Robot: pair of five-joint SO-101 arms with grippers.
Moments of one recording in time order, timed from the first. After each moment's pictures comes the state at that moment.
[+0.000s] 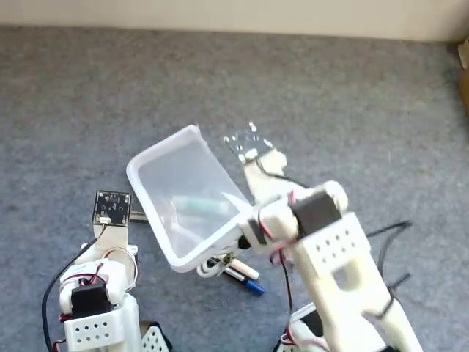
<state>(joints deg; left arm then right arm) -18.6 -103.7 95.9 76.1 -9.4 -31.1 -36.0 22.5 93.8 10.5</state>
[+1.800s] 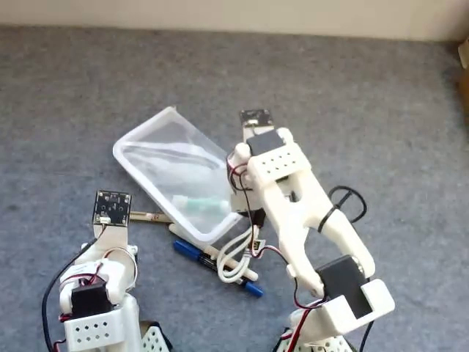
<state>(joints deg) -18.6 -103.7 95.9 76.1 -9.4 -27.8 -0.5 16.0 81.1 -15.1</state>
